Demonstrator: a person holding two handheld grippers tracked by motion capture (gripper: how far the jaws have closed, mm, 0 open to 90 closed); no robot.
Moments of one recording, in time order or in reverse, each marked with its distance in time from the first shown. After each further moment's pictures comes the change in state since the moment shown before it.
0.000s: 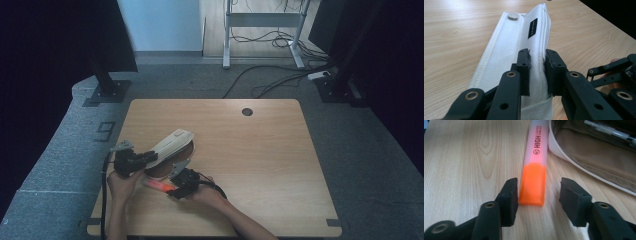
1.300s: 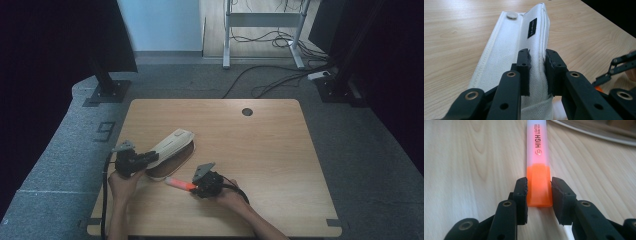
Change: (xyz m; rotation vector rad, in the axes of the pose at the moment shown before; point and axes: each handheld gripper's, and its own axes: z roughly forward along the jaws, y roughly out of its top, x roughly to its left) left arm -0.004 0.000 0.003 0.004 0.007 0.005; right arm -0.006 -0.054 -0.061 0.037 -0.107 0.052
